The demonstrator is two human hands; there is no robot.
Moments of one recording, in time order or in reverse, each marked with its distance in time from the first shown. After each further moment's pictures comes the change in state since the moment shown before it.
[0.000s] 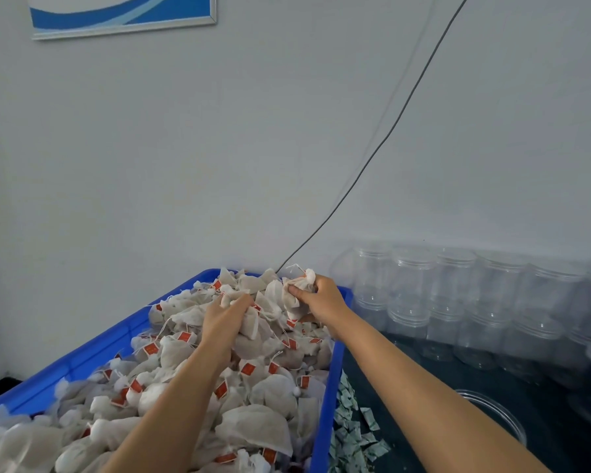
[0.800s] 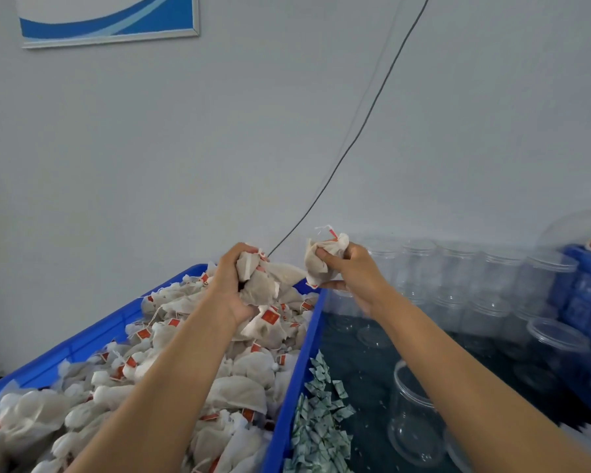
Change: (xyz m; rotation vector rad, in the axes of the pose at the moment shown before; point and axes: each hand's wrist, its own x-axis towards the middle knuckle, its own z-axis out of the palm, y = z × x) left_hand -0.082 0.069 0.022 -0.764 -0.486 -0.187; right_hand -0.074 -0.051 -0.085 0.239 0.066 -0.098
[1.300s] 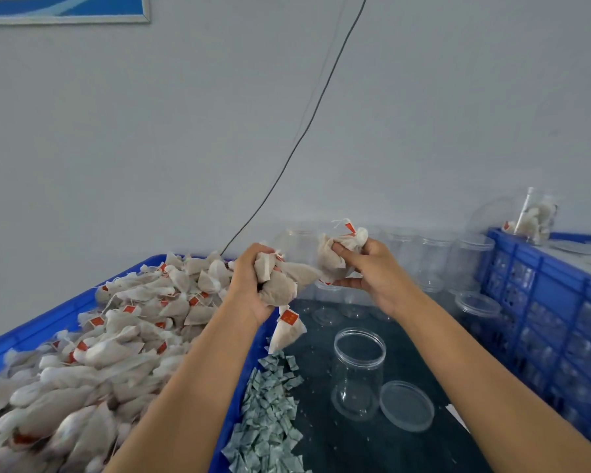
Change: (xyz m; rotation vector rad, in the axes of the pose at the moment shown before) left_hand -0.026 -0.078 0.060 0.012 -0.064 -0.037; right_hand -0.070 -0.023 -0.088 0.041 0.093 0.023
